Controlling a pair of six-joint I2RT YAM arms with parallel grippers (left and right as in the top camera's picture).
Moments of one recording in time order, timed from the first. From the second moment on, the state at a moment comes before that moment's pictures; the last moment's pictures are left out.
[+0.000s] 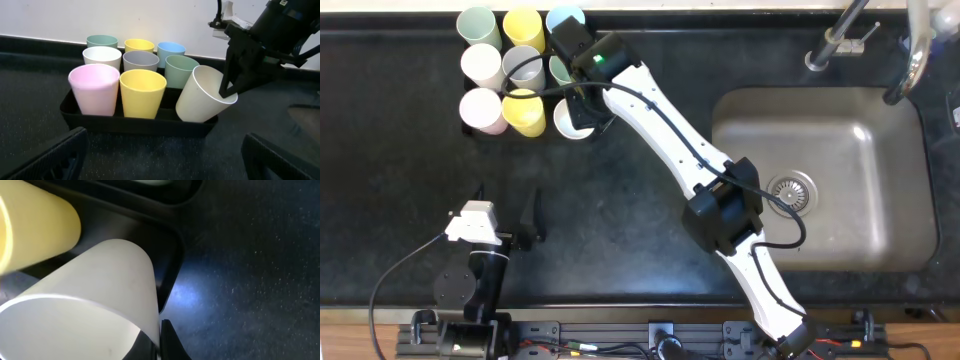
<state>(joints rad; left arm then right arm) -0.04 0.02 0.01 -0.07 0.09 -0.15 0.69 2.44 2.46 -1.35 -0.07 0.42</state>
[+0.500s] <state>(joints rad) -0.04 0.02 0.01 -0.07 0.09 -0.15 0.69 2.44 2.46 -1.33 -0.03 0.42</state>
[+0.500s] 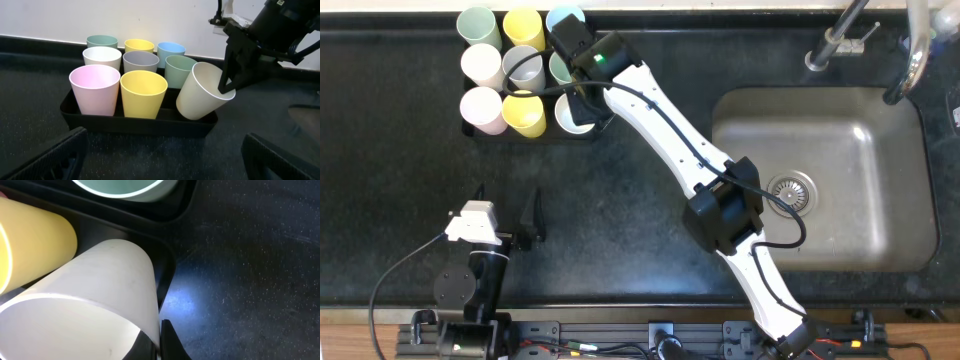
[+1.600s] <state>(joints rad) -0.04 0.02 0.01 -0.07 0.09 -0.15 0.69 2.47 2.46 -1.30 0.03 0.43</state>
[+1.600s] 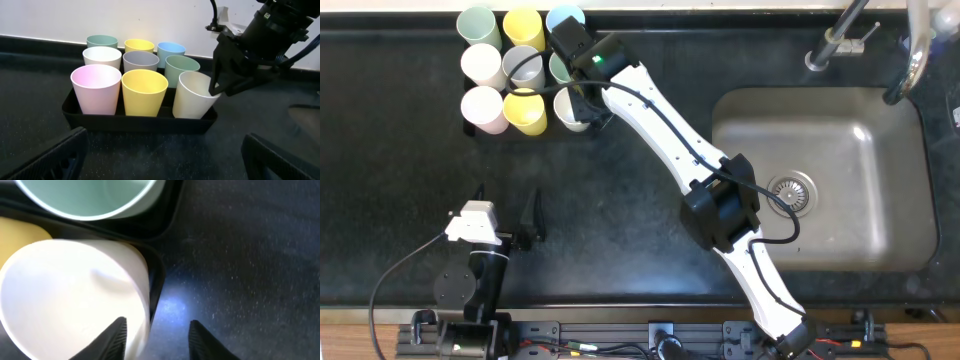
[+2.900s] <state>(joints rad) -0.04 0.01 0.01 -0.07 0.10 -0.15 0.12 0.87 0.97 -0.63 -0.01 0.00</state>
